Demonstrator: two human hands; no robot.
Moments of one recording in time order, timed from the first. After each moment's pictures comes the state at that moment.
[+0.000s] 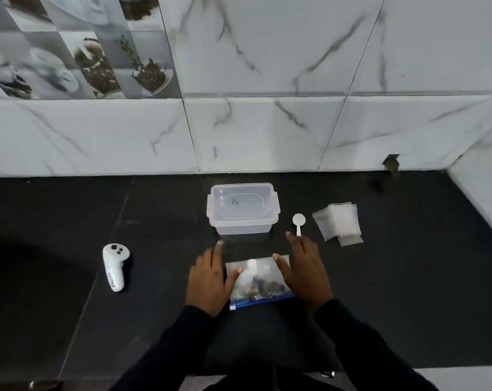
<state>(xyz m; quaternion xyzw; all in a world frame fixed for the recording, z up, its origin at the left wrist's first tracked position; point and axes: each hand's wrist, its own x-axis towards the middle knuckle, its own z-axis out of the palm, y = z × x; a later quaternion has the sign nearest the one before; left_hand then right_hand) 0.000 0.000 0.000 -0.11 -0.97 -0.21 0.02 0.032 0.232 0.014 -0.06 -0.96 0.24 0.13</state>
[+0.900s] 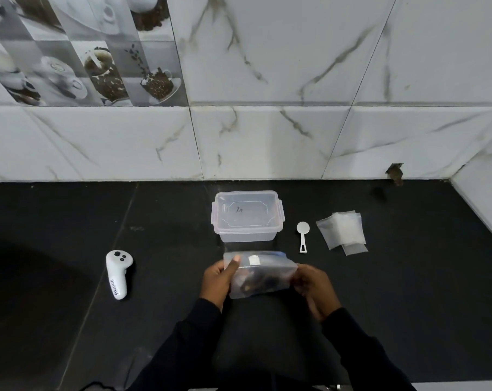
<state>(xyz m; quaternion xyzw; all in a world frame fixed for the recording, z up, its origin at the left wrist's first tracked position) -0.022 0.015 -0.013 0.14 -0.62 -0.74 -0.19 0.037 0.234 0.007 -0.30 -0.58 0.76 -0.05</state>
